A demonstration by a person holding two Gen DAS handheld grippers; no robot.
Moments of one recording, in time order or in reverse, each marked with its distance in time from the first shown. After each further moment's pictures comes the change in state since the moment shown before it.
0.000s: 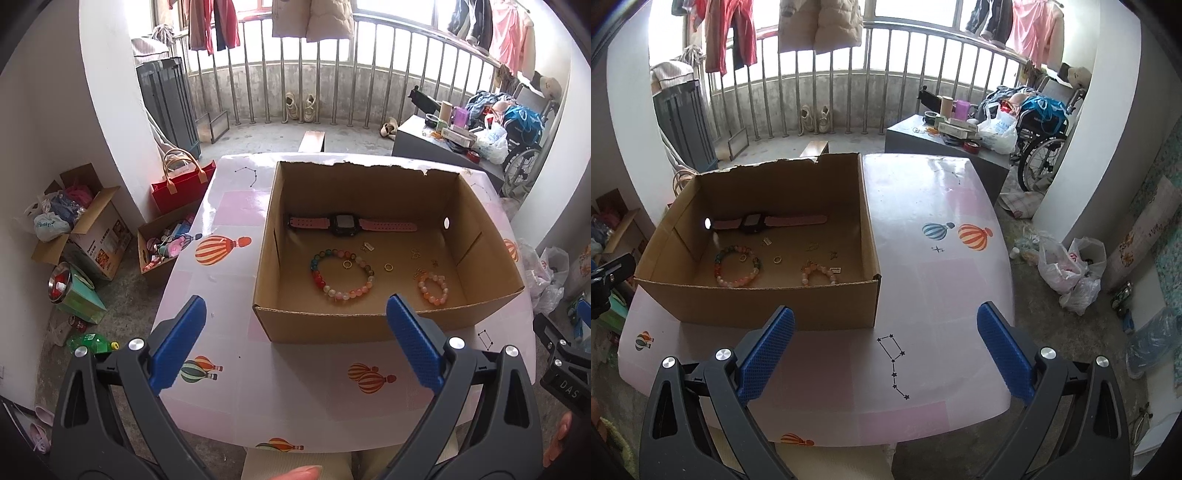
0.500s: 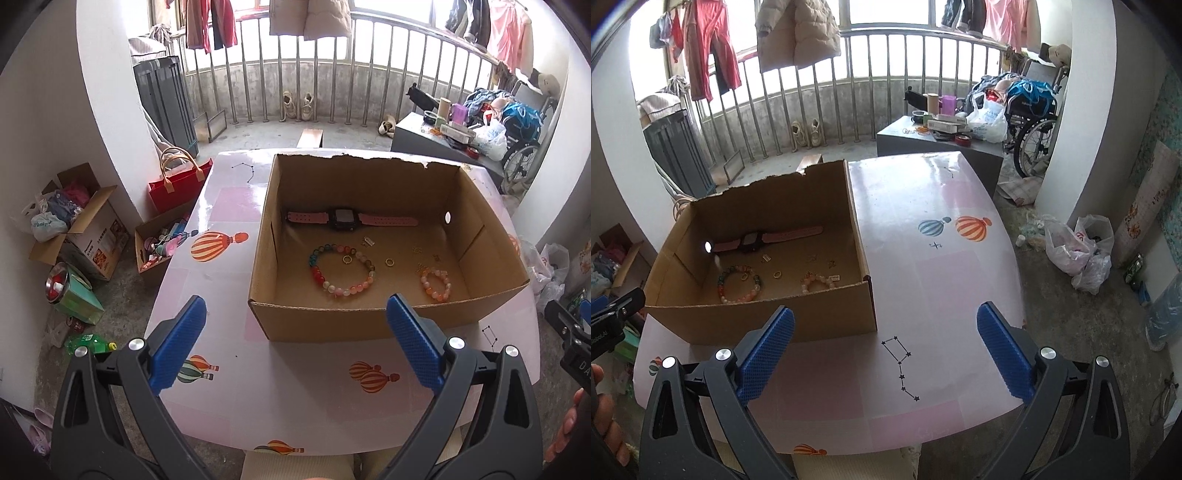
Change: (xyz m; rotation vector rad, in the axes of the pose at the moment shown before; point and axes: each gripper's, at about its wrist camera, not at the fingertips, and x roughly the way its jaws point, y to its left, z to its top) left arm 0.013 -0.003 -0.004 0.014 0.022 -0.002; right arm 0.012 -0.018 -0.007 0.130 0.007 0.044
